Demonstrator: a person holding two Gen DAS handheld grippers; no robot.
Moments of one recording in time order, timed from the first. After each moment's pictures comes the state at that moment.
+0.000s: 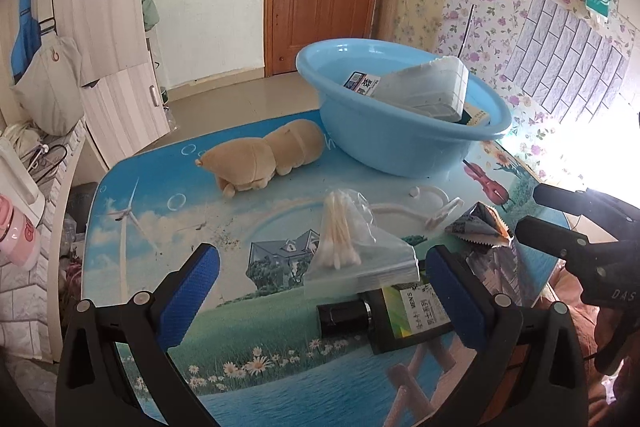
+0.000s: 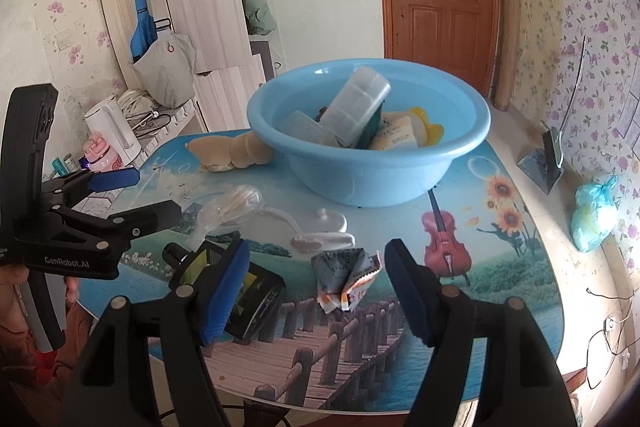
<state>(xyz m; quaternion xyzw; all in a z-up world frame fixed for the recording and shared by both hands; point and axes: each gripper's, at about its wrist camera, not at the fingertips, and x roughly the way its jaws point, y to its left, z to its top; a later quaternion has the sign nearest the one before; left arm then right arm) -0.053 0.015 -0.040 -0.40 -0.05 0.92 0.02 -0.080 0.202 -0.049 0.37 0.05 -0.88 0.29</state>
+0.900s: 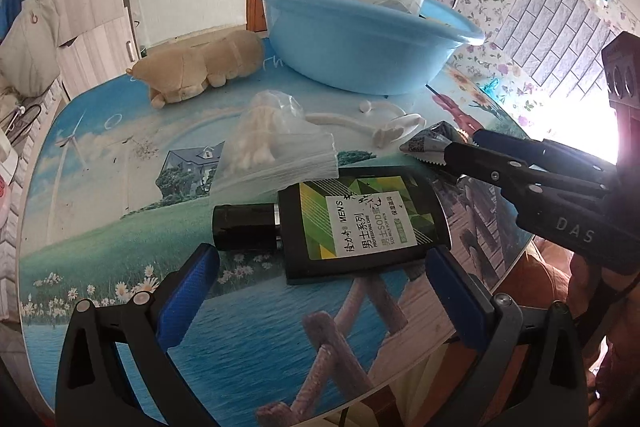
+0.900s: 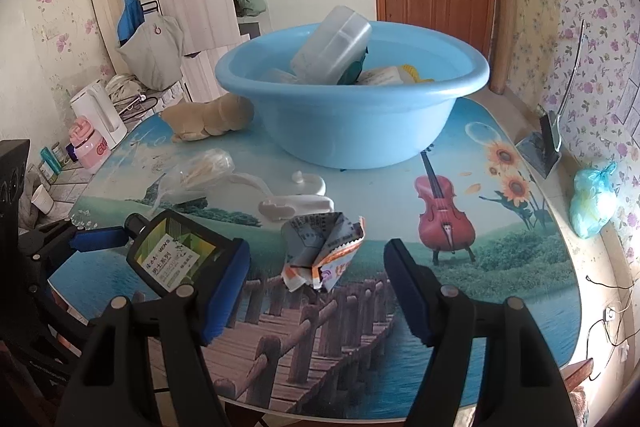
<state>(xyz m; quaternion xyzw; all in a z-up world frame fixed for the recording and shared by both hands) -0.040 0.069 -0.084 -0.46 -0.07 0.88 0.04 -0.092 0.206 -0.088 0.39 0.06 -0.88 0.28</state>
